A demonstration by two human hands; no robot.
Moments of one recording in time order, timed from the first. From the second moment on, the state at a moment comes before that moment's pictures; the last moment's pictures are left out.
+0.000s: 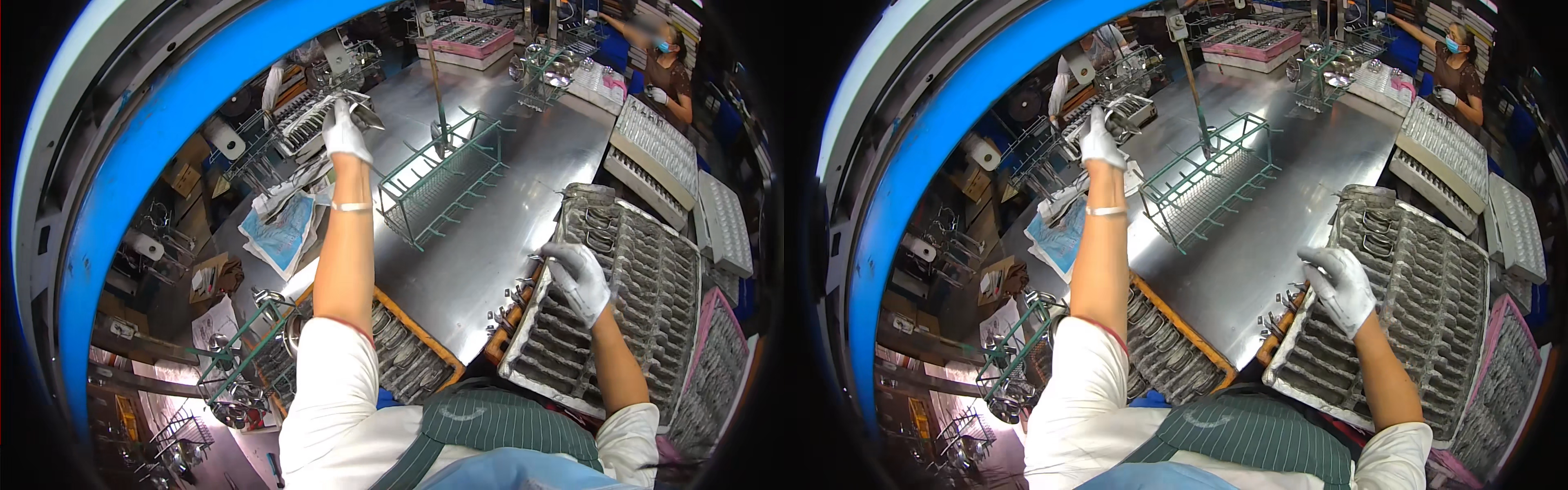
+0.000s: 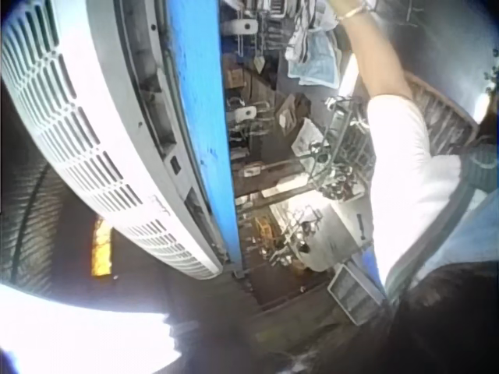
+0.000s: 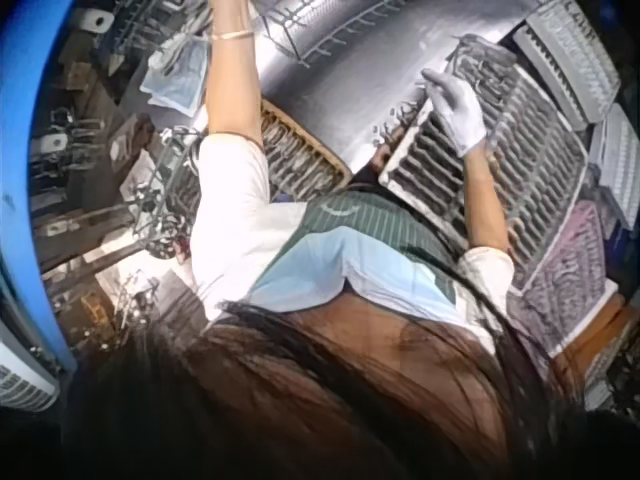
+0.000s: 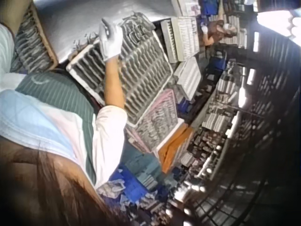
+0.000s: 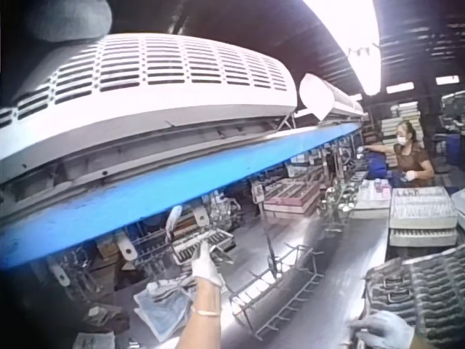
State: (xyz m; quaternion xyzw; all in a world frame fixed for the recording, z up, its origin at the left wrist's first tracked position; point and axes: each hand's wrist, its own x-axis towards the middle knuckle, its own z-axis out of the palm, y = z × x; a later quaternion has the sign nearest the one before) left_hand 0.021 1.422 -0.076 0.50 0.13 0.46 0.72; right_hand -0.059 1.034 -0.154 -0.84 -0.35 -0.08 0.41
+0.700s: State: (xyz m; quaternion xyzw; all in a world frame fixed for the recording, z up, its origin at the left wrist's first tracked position) left_hand -0.081 1.240 -0.139 0.72 0.00 0.18 0.67; right_hand -0.076 1.057 -0.147 -0.66 -0.13 0.17 0.72
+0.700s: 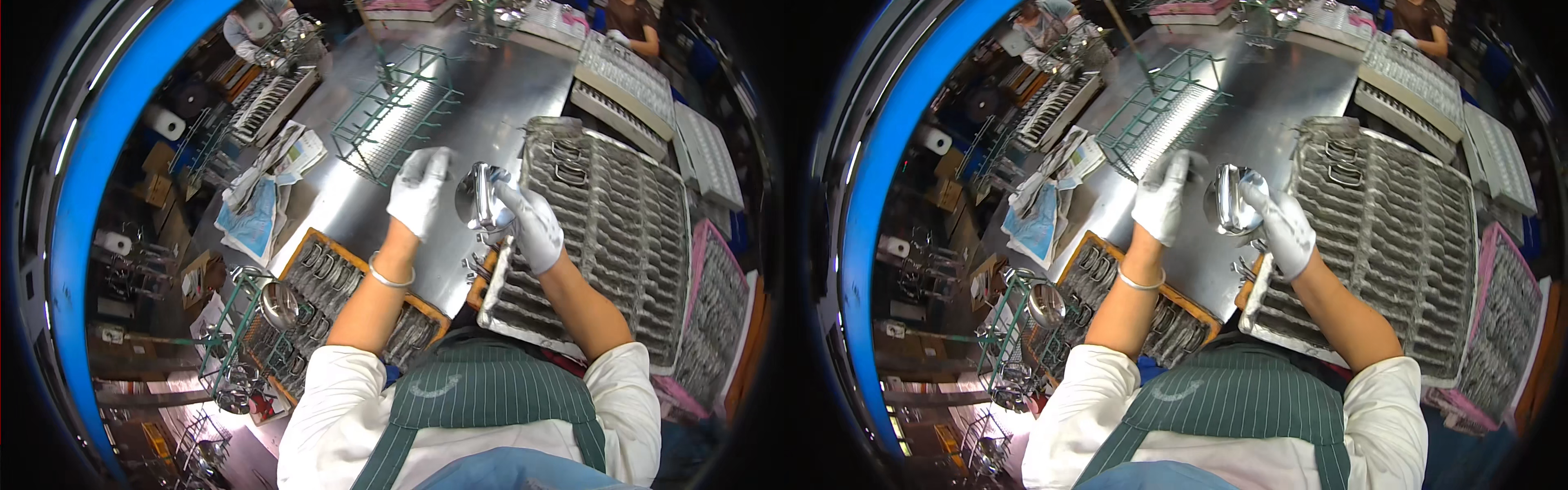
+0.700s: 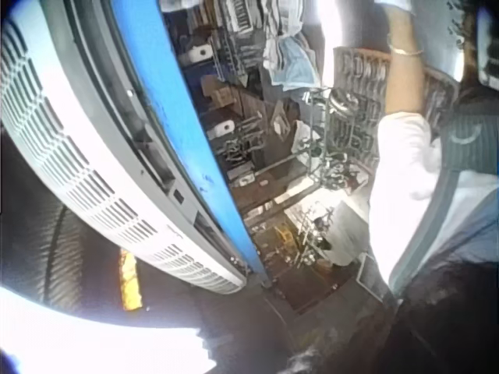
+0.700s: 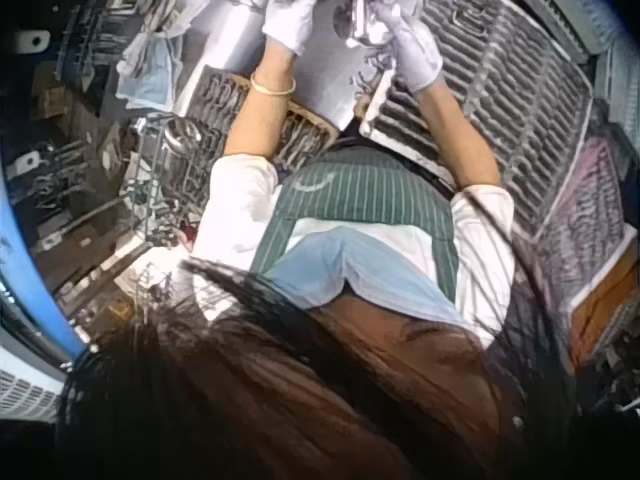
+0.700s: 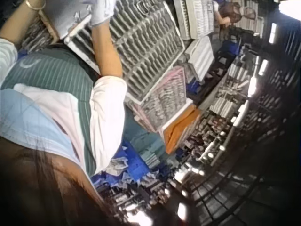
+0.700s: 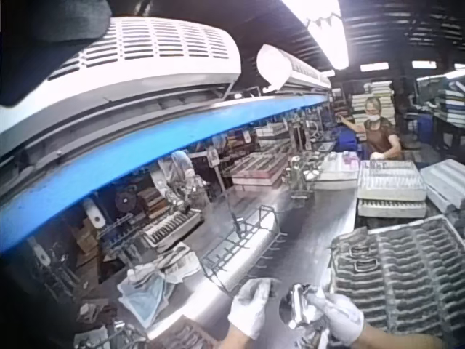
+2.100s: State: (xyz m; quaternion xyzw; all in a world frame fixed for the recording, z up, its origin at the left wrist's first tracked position) left_hand -0.084 1.192 -0.187 0.83 -0.16 0.14 0.52; right_hand -0.077 1.039 -0.198 -0.55 -0.07 0.28 0.78
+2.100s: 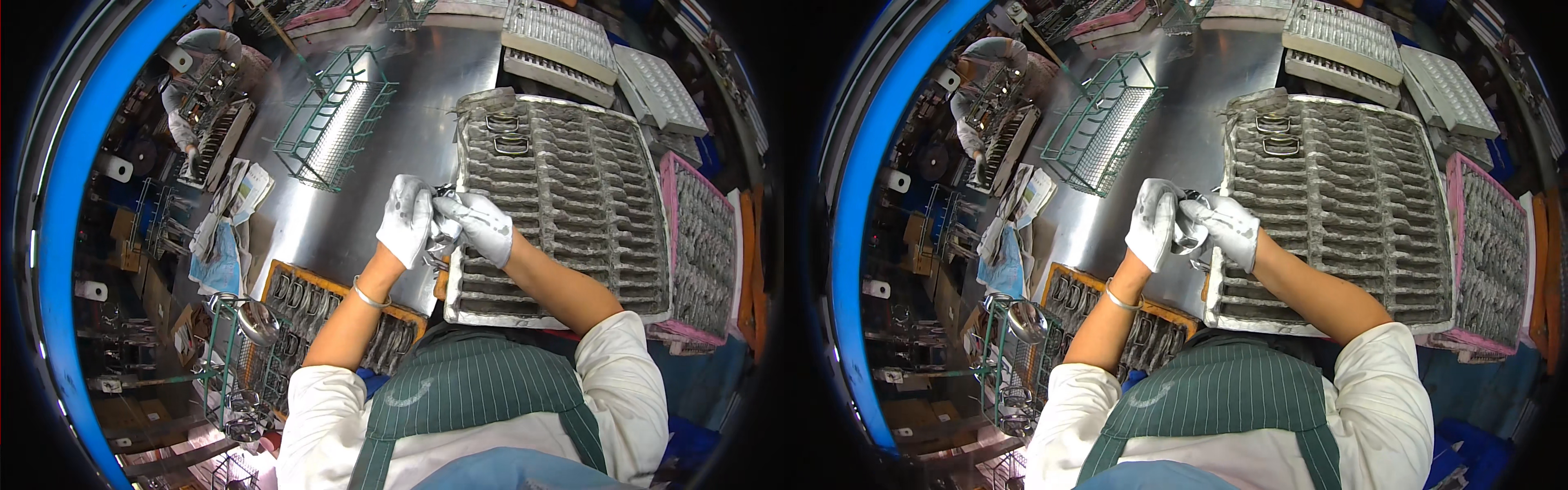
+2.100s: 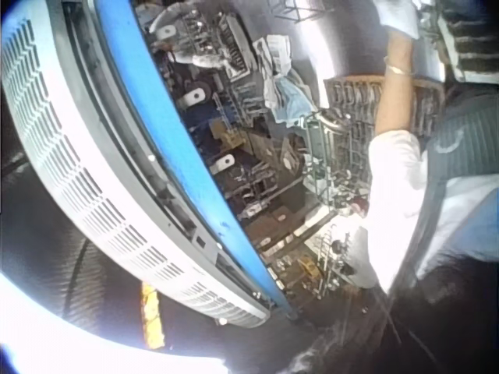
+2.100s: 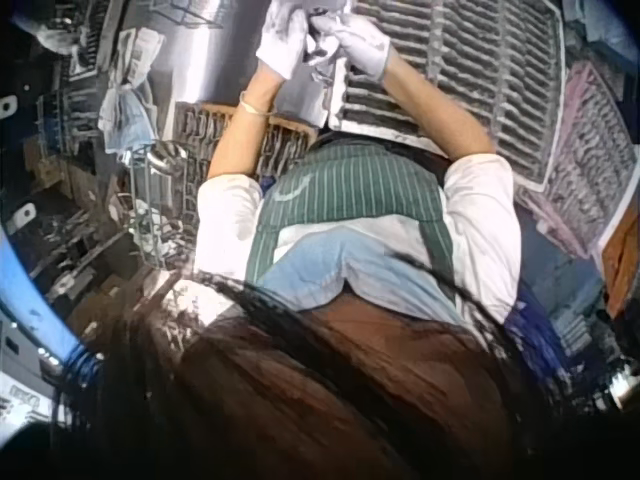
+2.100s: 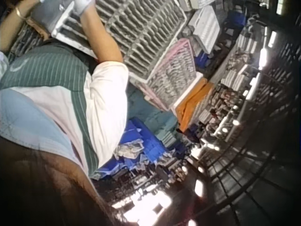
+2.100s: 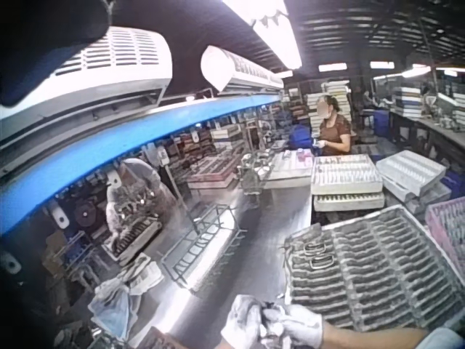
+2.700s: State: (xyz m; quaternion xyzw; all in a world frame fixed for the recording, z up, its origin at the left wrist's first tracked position) left_hand 0.020 1.373 -0.165 0.71 0.14 0.45 0.53; right_hand 0.039 0.921 -0.248 -0.99 -0.14 0.05 0.06
